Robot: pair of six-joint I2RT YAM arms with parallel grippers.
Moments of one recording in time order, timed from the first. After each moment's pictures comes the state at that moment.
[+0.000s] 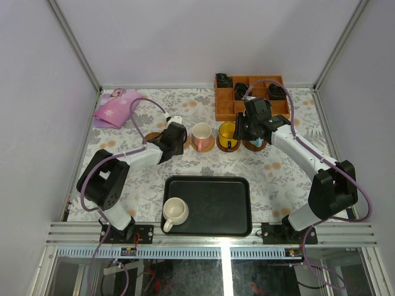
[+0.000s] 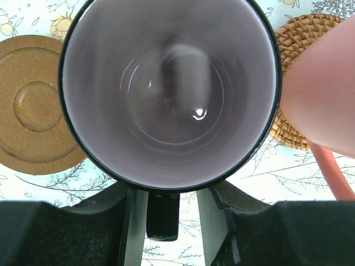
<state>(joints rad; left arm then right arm) -0.53 1.66 0.92 -0.09 -0.31 -0.37 0.44 1.54 1.24 -0.58 -0.02 0.41</state>
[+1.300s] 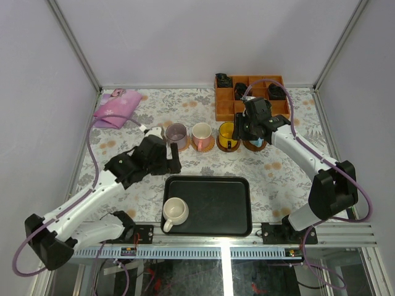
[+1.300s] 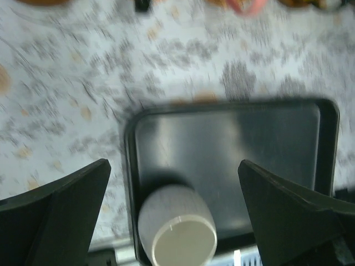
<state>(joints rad) -0.67 1.03 0.94 -0.75 -0.21 -0.64 0.44 1.54 1.24 -0.58 -0.03 0.38</state>
